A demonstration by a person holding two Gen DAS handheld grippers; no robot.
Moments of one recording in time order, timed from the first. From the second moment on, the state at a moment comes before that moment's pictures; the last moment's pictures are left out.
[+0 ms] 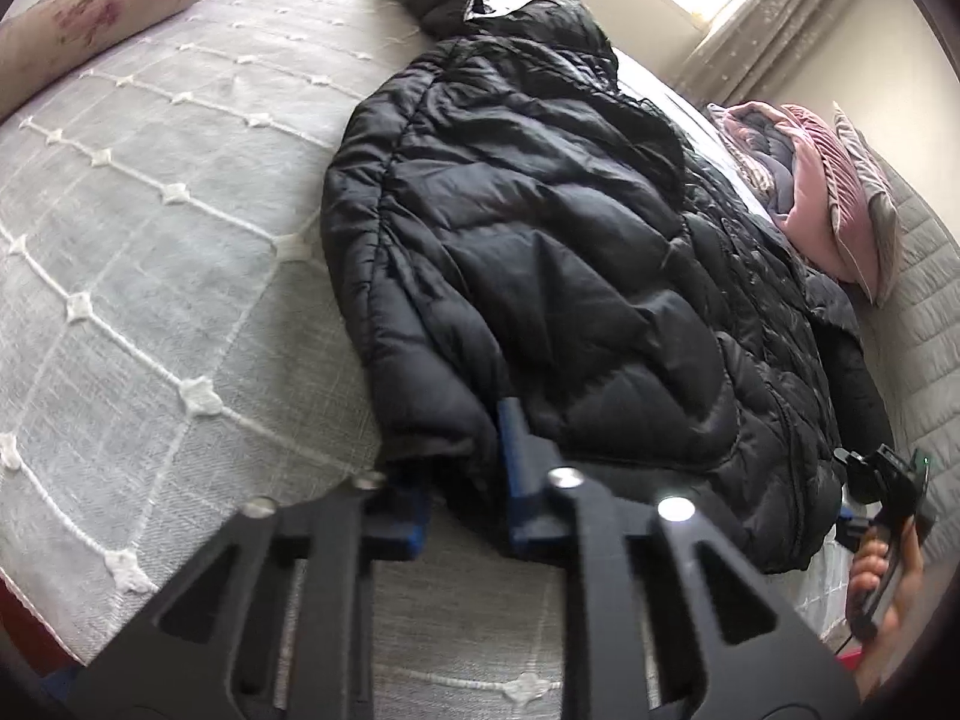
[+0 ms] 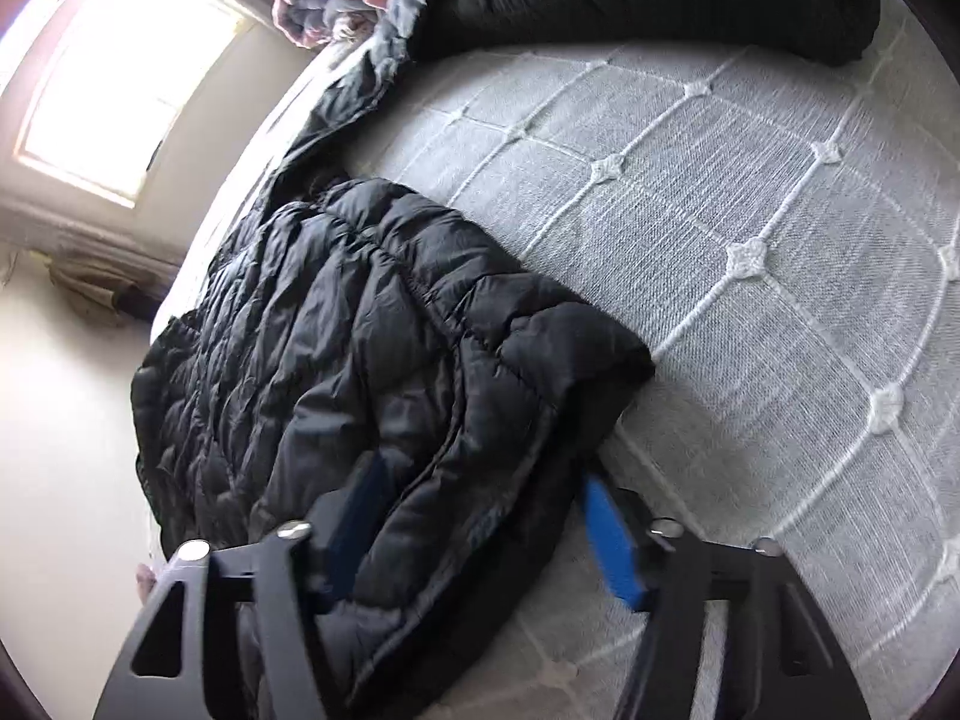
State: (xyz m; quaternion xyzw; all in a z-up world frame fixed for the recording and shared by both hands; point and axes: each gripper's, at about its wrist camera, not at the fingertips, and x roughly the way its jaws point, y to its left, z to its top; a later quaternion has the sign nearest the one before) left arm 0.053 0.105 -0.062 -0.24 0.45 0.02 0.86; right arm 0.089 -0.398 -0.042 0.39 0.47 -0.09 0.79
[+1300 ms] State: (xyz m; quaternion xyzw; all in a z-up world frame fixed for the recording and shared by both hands) left arm -0.002 0.118 -0.008 -0.14 0.40 0.12 0.90; right arm 0.012 -0.379 0.016 0.27 0.38 -0.05 0.88
